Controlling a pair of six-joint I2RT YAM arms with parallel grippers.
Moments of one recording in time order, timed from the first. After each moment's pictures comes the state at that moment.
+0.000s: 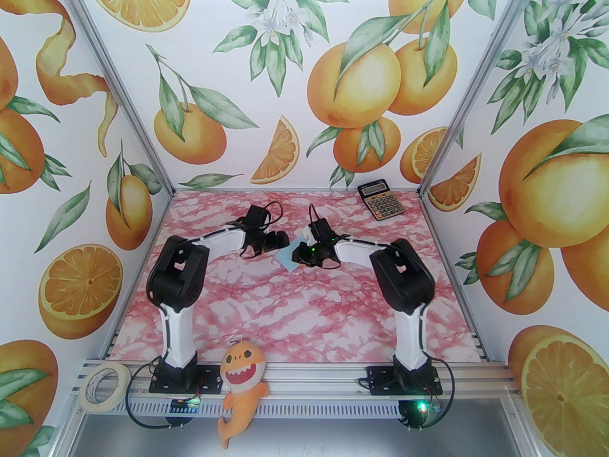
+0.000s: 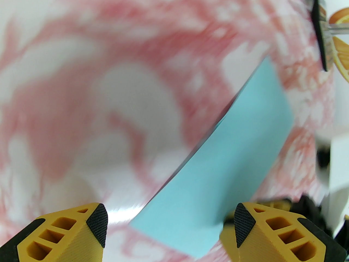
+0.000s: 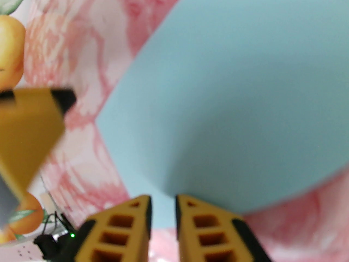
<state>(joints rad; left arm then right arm) -0.41 2.05 1.40 -0.35 0.30 -0.56 0.51 2.00 1.23 -0.21 -0.44 0.71</state>
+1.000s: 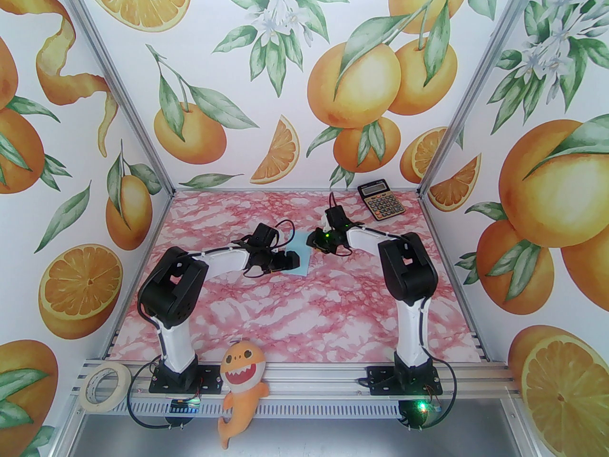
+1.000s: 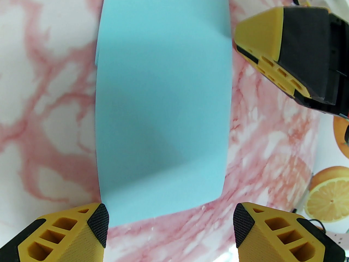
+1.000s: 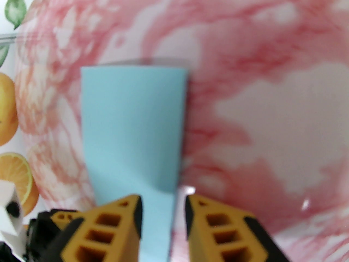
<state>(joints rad) -0.53 1.88 1.10 -0.24 0.38 -0.61 0.38 2.11 1.39 -0.30 -0.41 0.67</state>
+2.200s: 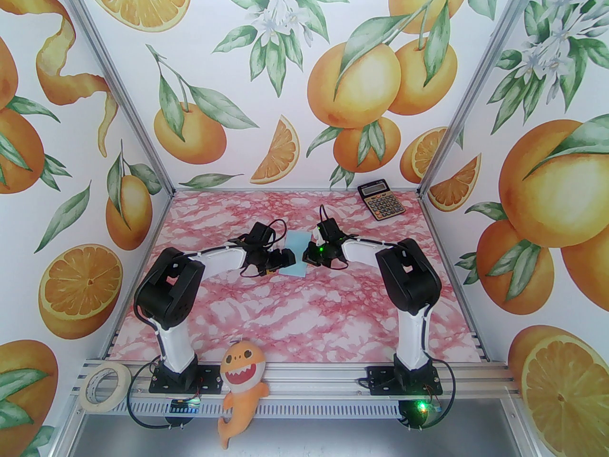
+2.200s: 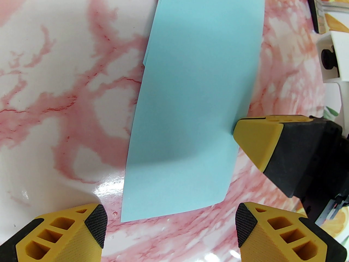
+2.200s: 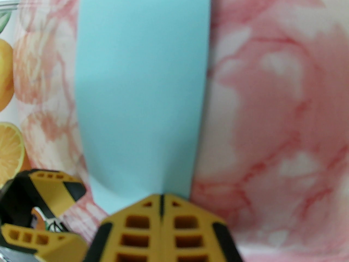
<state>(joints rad) -0.51 1.87 1.11 -0.28 0.36 -0.73 0.46 2.03 1.21 -0.22 -0.43 0.70</state>
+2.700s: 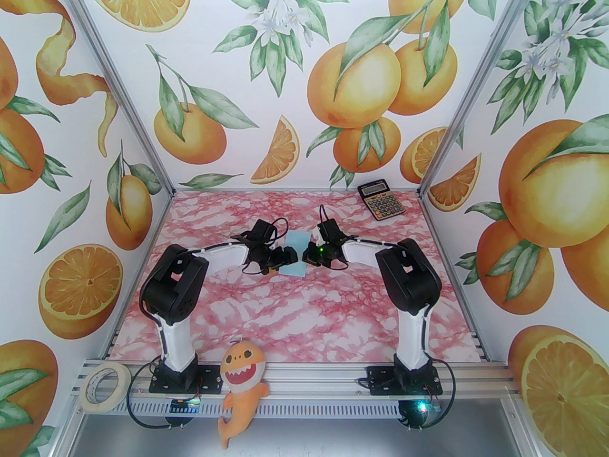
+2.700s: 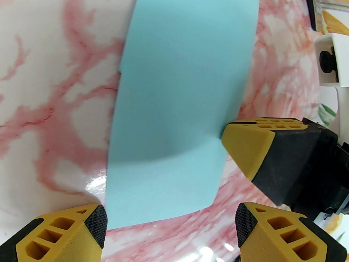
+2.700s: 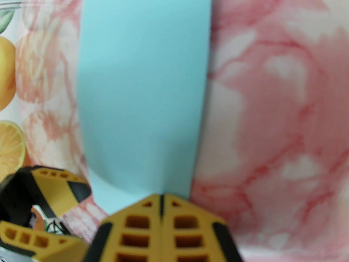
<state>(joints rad) -0.51 1.92 1.16 -0.30 0.42 -0.74 0.46 2.02 1.19 -0.19 -0.43 0.69</state>
